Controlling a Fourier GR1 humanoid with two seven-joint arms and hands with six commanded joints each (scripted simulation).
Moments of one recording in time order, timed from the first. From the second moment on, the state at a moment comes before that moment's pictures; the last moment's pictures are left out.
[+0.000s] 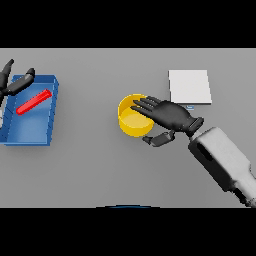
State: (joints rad) left arm -0.52 0.64 -0.18 -1.13 0.02 0.01 0.43; right arm -0.52 -0.40 0.54 -1.34 0.80 0.29 -0.21
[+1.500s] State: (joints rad) left arm -0.52 0.66 -0.18 -1.11 0.01 -0.02 0.40; right arm -0.74 -0.32 0.69 -1.05 0.85 0.47 -0.26
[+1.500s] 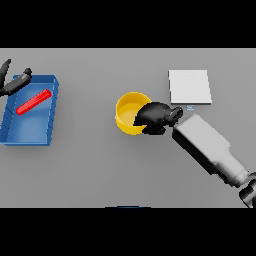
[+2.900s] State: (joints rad) left arm -0.50 0.66 -0.16 -1.18 0.06 -0.02 0.47; right arm -0.83 -0.54 0.50 -1.07 0.79 0.40 -0.12
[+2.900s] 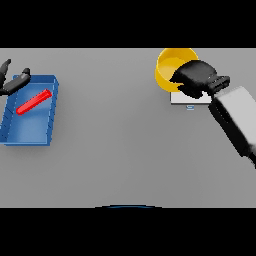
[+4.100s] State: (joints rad) left arm -0.51 0.66 -0.17 -1.18 0.05 -0.02 0.52; right arm -0.89 -0.48 0.43 -0.63 0.81 0.26 -0.18
